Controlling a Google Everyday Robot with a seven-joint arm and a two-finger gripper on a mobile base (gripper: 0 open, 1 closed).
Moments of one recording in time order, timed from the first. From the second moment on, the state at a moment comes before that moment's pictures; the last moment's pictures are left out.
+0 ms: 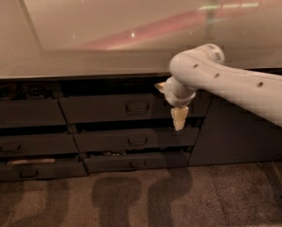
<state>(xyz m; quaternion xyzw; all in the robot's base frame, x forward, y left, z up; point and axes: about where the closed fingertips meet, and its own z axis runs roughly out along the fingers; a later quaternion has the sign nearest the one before) 0.642 -0.113 0.698 -0.82 0.54 -0.11 0.17</state>
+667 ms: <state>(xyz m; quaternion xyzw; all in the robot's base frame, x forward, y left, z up) 0.640 -0.110 0.701 -0.83 0.51 -0.05 0.22</state>
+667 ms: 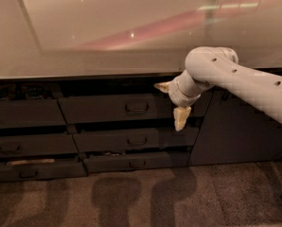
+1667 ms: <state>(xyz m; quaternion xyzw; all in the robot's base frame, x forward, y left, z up) 0.660 -0.126 0.677 -0.83 0.53 -0.03 0.19</state>
